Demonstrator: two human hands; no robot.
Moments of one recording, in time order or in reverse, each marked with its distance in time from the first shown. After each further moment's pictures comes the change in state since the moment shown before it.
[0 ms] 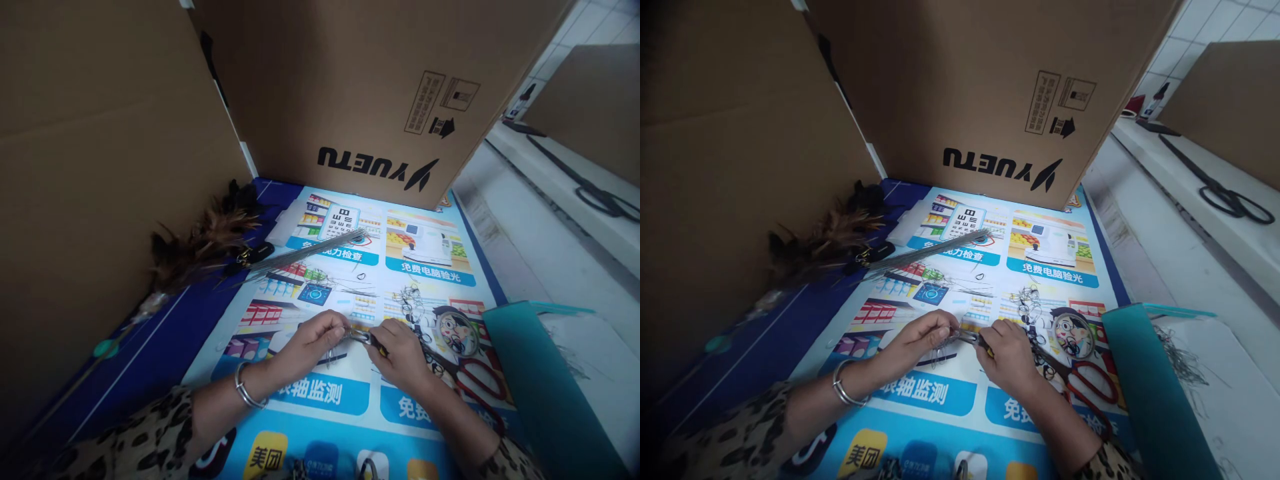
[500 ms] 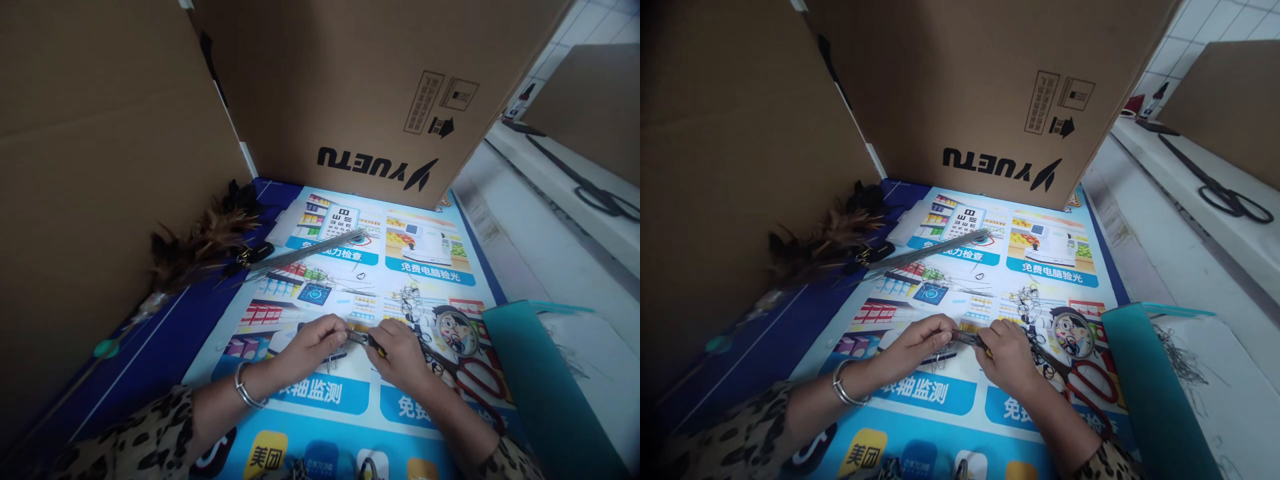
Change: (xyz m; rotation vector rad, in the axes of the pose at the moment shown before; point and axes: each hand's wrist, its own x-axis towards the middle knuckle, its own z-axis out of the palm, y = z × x) left_hand -0.001 -0.003 -0.001 0.090 -0.066 -0.017; right_hand 0.000 0.000 0.002 -0.069 -0.035 -0.024
